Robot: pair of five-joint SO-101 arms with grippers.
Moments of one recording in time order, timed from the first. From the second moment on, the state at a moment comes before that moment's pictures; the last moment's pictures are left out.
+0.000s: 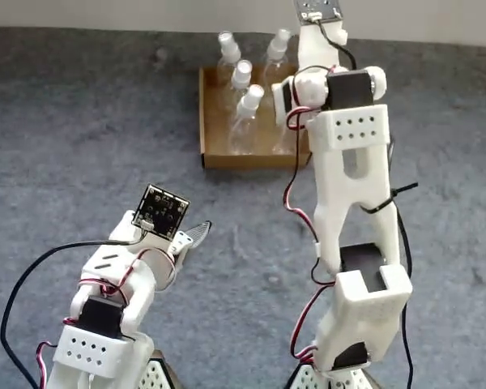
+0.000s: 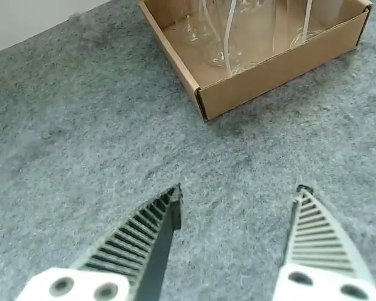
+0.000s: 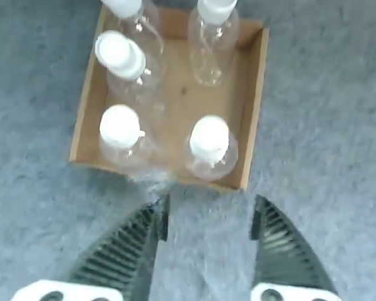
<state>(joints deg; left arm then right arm) 8.0 -85.2 82.2 44.5 -8.0 -14.9 15.7 -48.0 94.7 2.7</state>
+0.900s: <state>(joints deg) 7.6 -85.2 82.9 44.5 -8.0 -15.1 -23.2 2.2 92.0 2.7</state>
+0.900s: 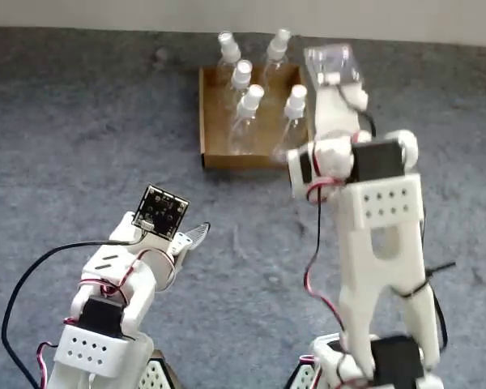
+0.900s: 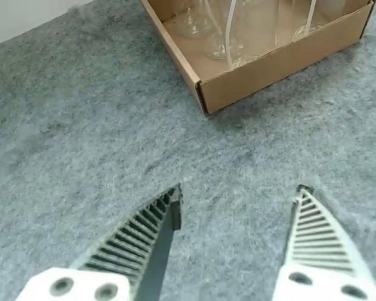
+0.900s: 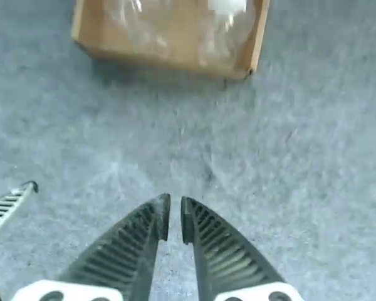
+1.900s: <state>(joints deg) -4.6 -85.2 82.9 49.7 -8.0 -15.4 -88.4 71.7 74.7 17.4</state>
